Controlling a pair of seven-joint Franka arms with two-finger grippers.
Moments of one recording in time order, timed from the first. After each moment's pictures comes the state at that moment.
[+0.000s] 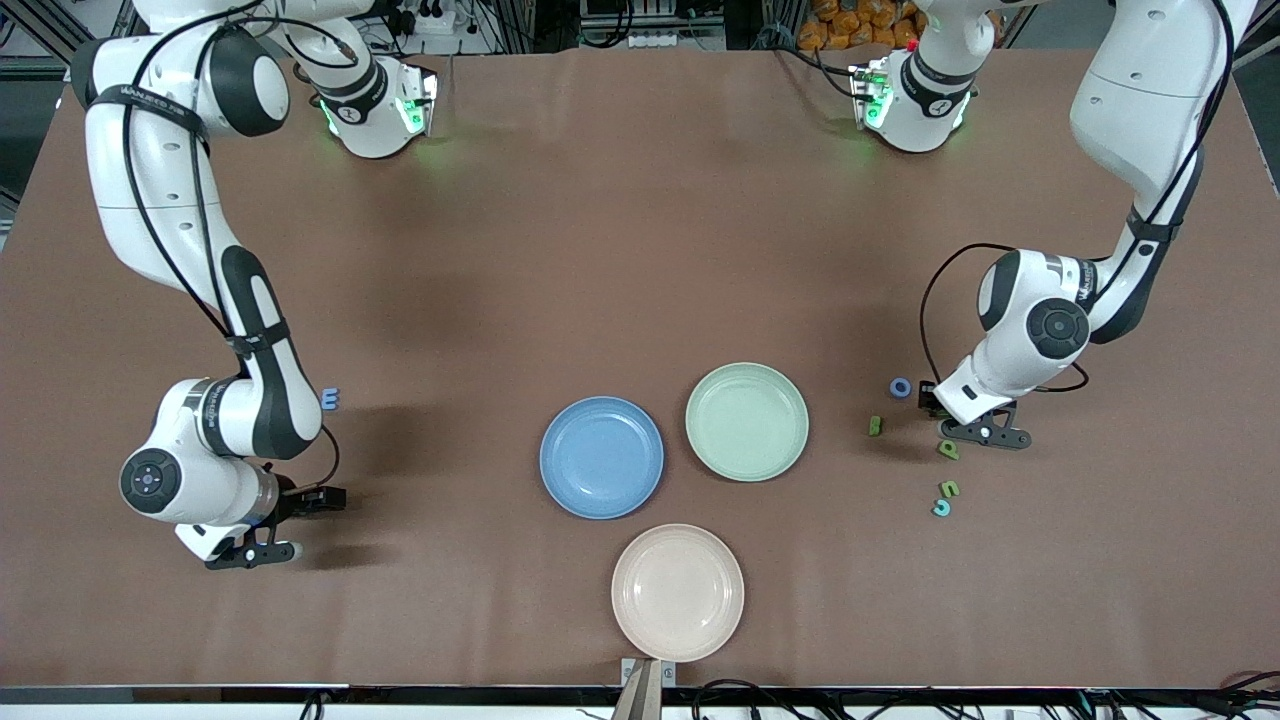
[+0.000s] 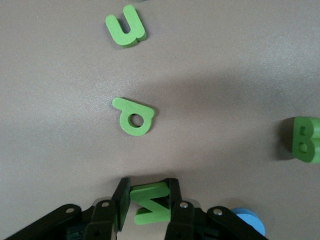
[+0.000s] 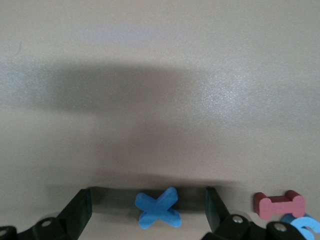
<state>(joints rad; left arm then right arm) 0.11 0.52 -0.18 -2.08 0.26 2.62 -0.07 0.00 0.96 -0.02 -1.27 0.03 2.21 -0.15</state>
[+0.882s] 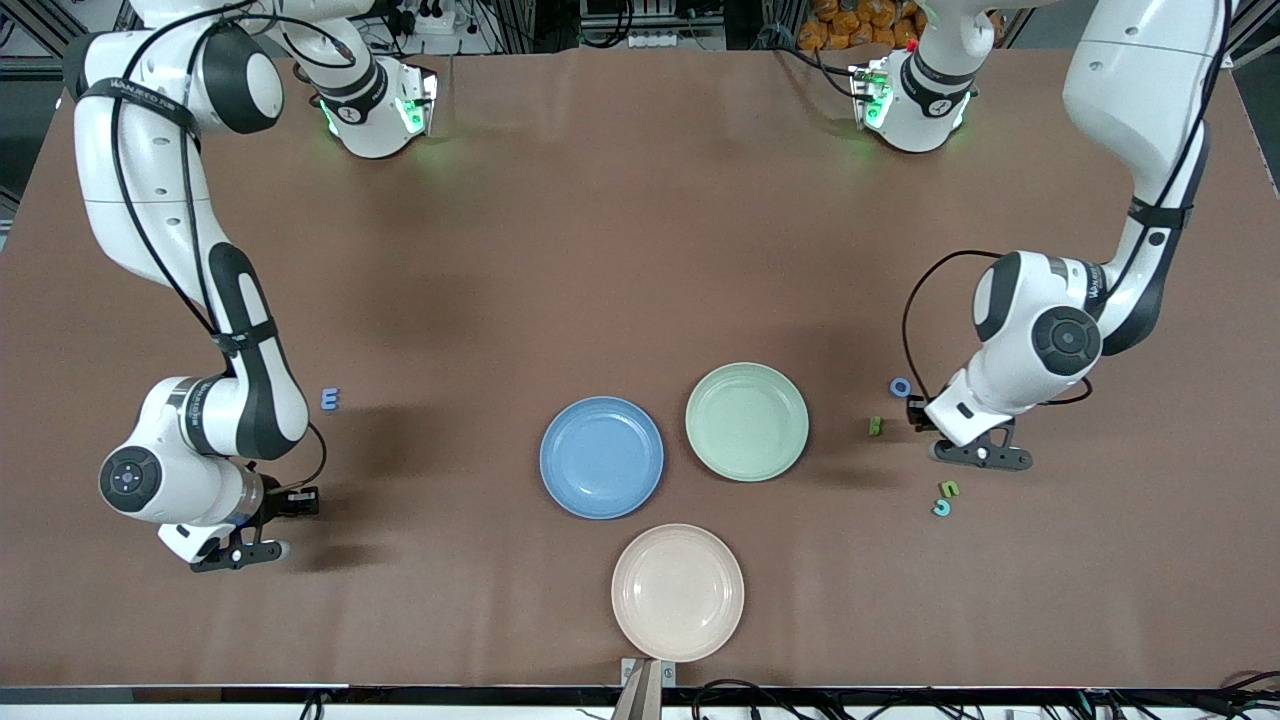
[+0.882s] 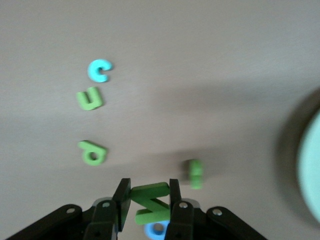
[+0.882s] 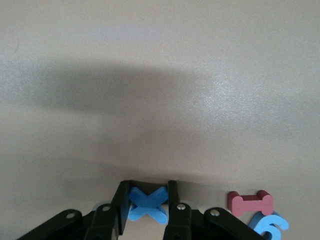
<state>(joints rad) 0.00 0.48 -0.19 -1.89 0.13 2.39 -0.13 -0.02 0.95 -0.03 -1.27 0.03 2.20 -0.21</state>
